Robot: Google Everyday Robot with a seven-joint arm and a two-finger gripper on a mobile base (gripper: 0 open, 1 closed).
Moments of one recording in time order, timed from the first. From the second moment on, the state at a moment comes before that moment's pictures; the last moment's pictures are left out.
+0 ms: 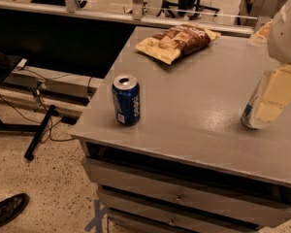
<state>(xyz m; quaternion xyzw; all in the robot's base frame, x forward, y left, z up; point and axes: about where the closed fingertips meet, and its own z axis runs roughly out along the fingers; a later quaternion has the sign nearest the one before) 0.438 -0.215 0.984 -0.60 0.78 -0.04 0.17</state>
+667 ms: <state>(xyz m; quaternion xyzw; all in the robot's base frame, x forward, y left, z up) 0.439 -0.216 0.985 -0.60 0.78 -0.05 0.17</state>
